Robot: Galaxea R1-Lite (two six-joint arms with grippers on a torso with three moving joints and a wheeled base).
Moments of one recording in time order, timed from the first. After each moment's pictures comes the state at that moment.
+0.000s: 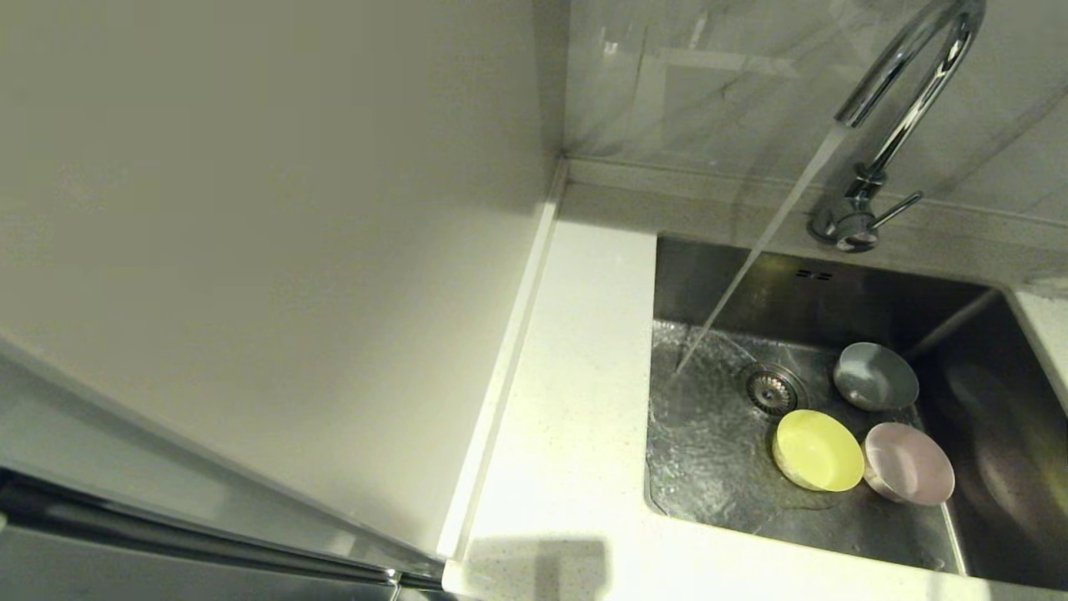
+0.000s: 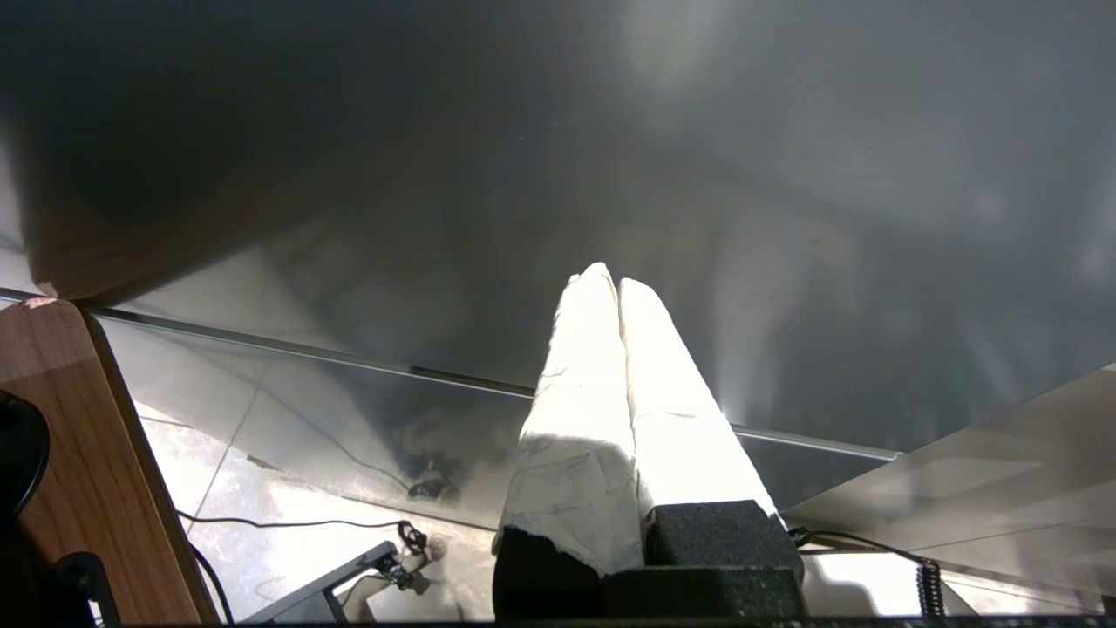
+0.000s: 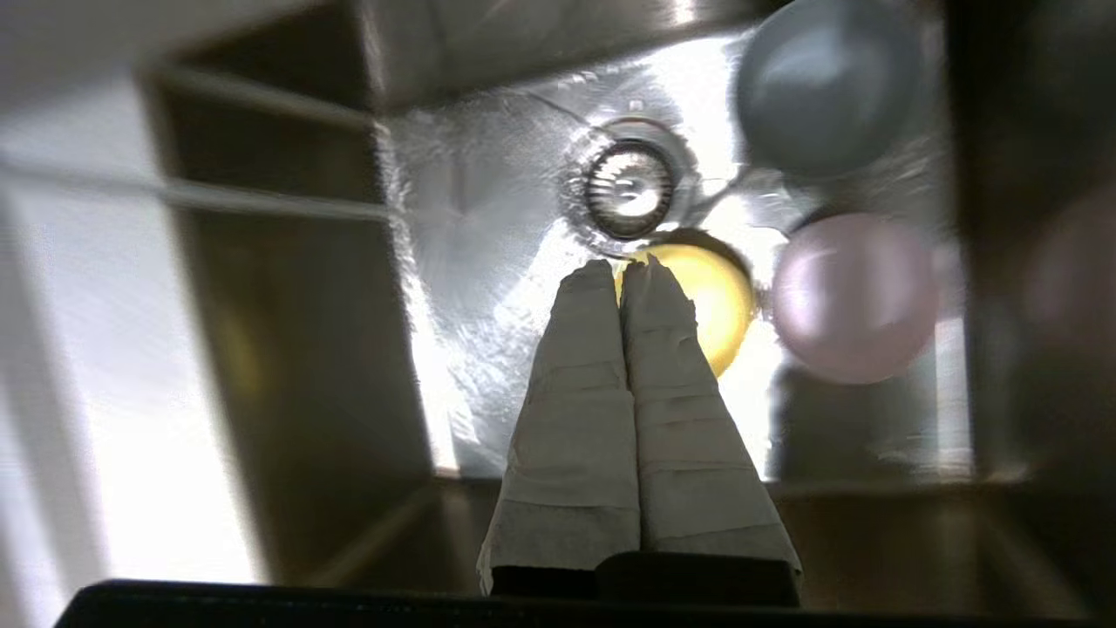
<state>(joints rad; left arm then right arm) 0.00 0.00 0.00 -0.01 0.00 -0.01 -0.49 1.63 -1.53 0.53 0.48 0.29</state>
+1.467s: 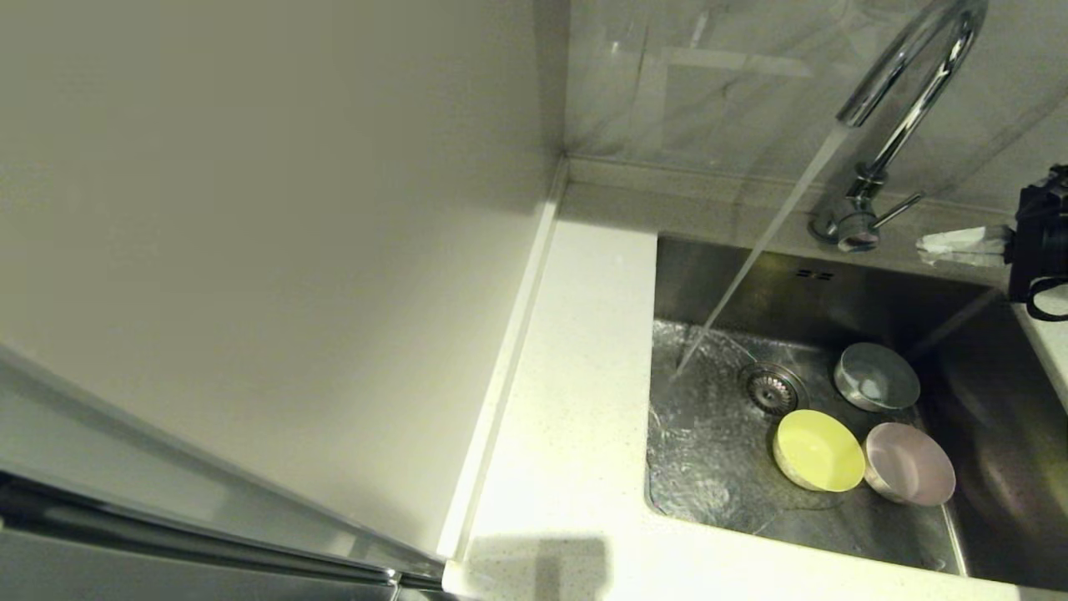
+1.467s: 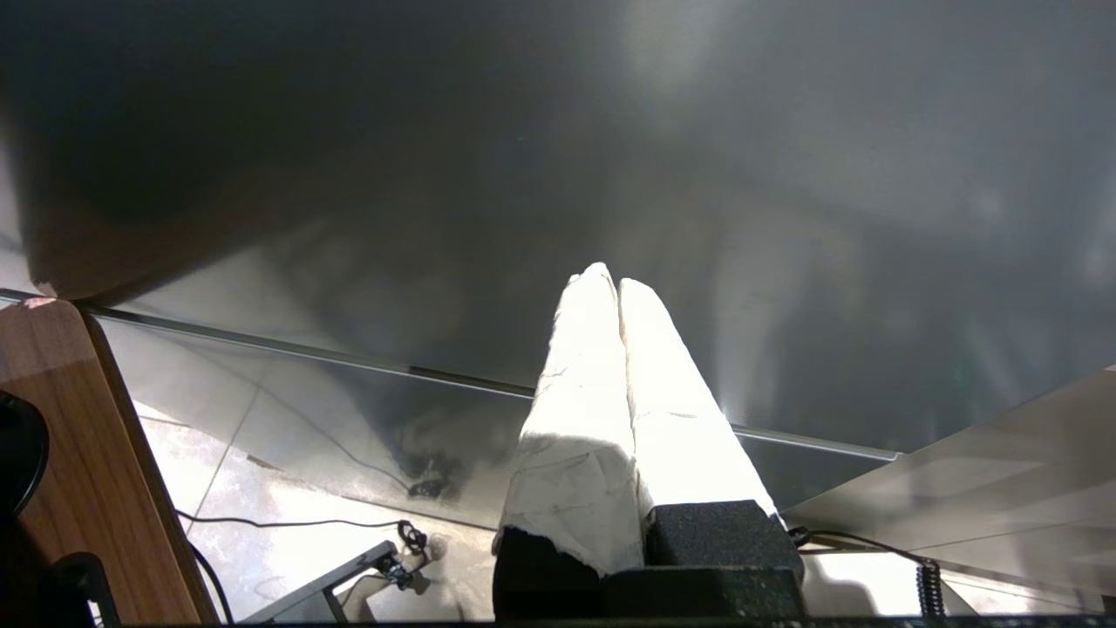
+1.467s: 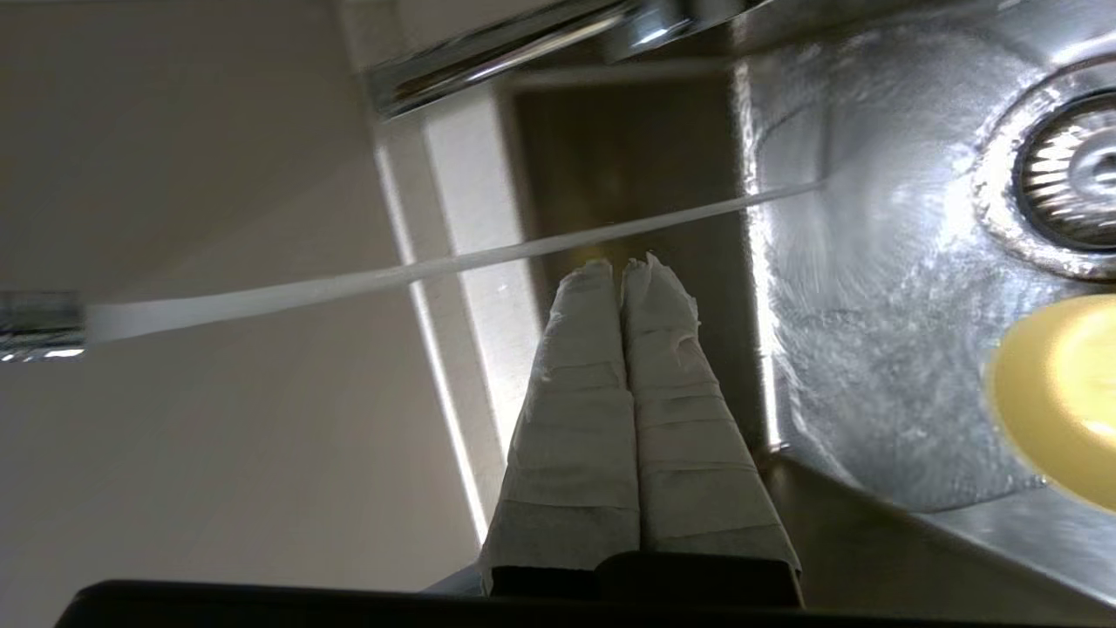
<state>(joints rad) 0.00 0.00 0.00 -0.01 0.00 -0.01 -0.50 2.06 -1.94 0.55 1.12 0.56</state>
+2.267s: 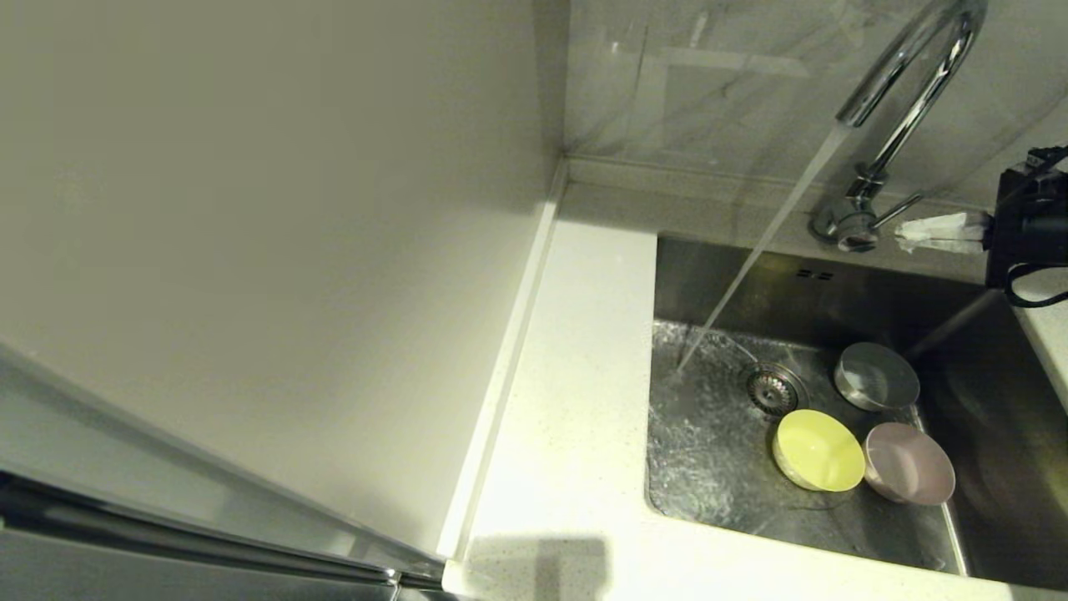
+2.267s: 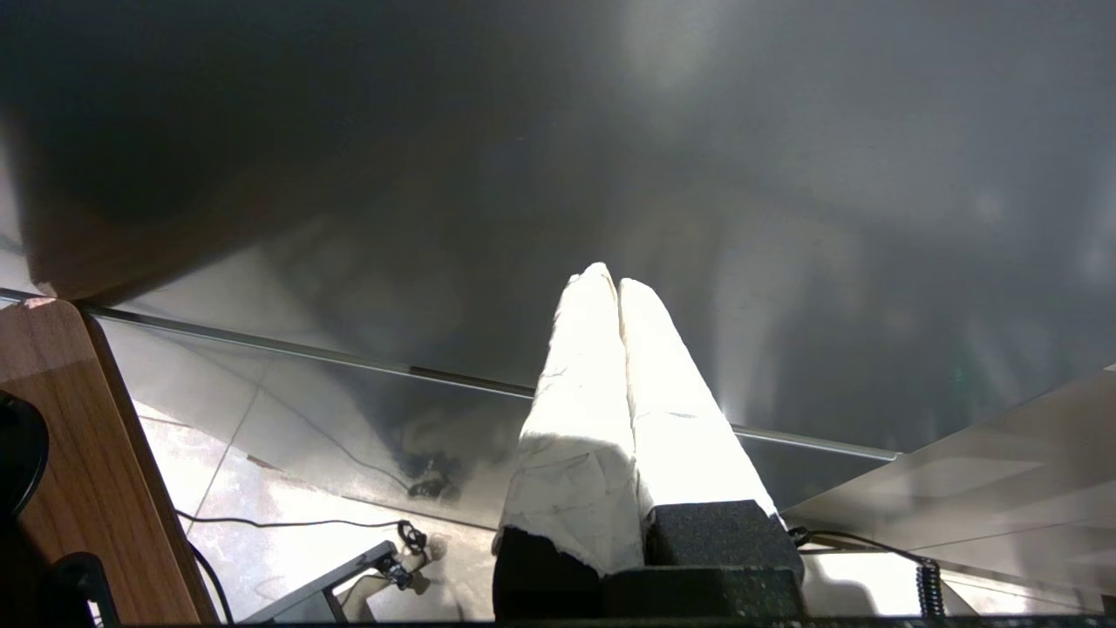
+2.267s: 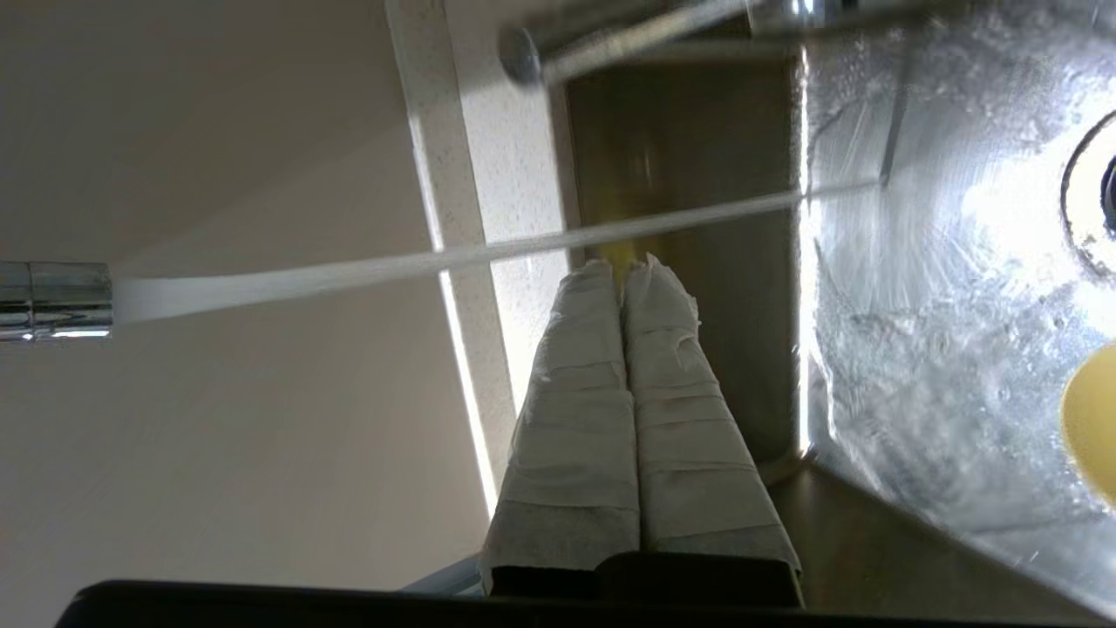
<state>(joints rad) 0.00 0.00 0.00 -0.01 0.00 -0.01 -0.44 2.05 -1.94 0.49 1.12 0.60</state>
